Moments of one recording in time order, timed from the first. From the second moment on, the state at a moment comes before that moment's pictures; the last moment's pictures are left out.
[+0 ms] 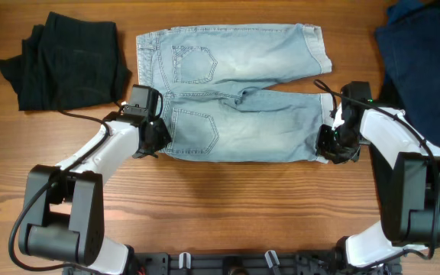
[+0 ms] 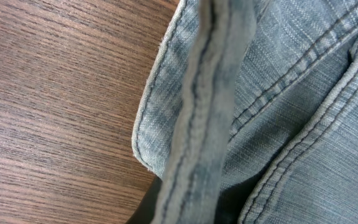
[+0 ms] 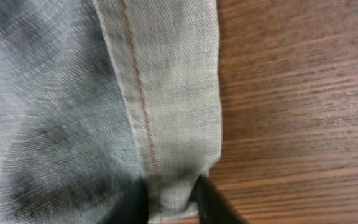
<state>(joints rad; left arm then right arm) -0.19 1.70 0.89 -0.53 -0.01 -0.60 -0.06 1.75 0.97 -0.81 -0.13 0.26</state>
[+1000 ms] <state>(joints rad) -0.19 1.36 0.89 -0.80 -0.06 -0.83 -0.06 1.33 0.95 -0.87 -0.13 0.85</state>
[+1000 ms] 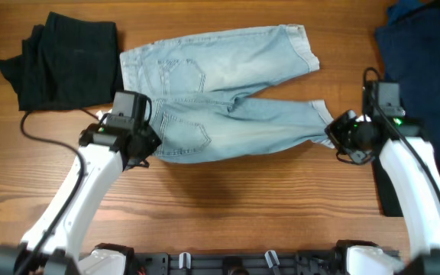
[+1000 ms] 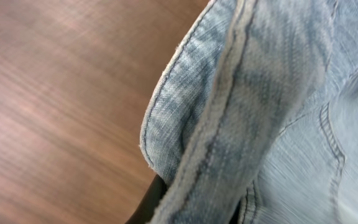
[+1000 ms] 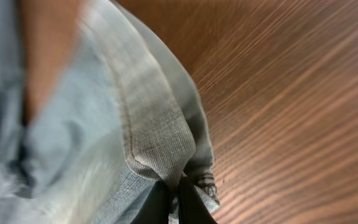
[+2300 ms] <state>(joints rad) -0.19 1.47 0.73 -0.73 0.06 -1.63 -0.06 1.29 0.95 -0.93 -0.05 0.87</state>
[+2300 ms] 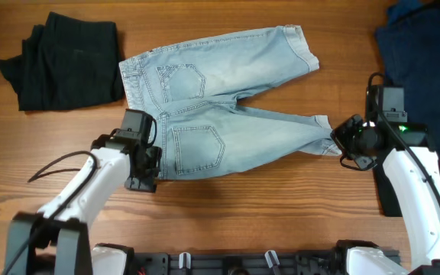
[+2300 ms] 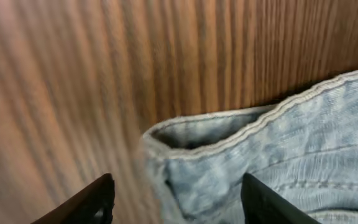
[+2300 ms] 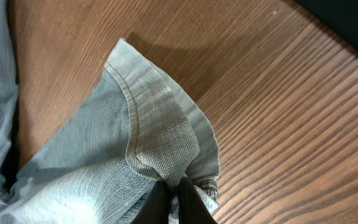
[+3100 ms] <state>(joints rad) -0.22 1.07 0.73 -0.92 0.14 -1.37 -0.06 1.14 0.95 -1.11 -0.05 0.77</state>
